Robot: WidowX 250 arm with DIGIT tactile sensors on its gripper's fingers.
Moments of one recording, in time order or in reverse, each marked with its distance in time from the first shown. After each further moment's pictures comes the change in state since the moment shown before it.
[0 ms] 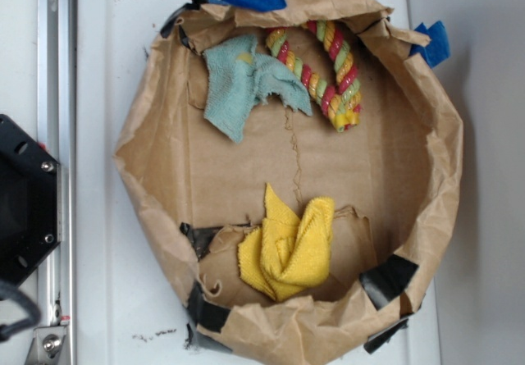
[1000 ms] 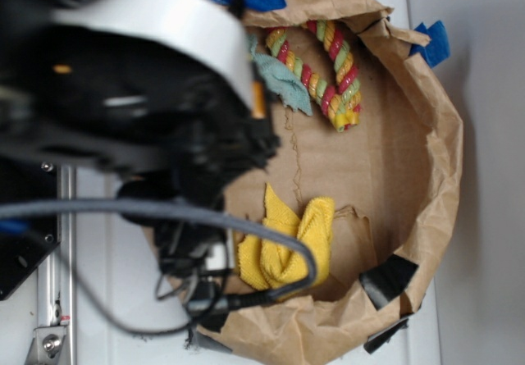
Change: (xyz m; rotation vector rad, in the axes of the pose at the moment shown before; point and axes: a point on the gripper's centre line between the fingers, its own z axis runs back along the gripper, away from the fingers) arm 0.102 0.001 -0.060 -0.059 -0.096 -0.076
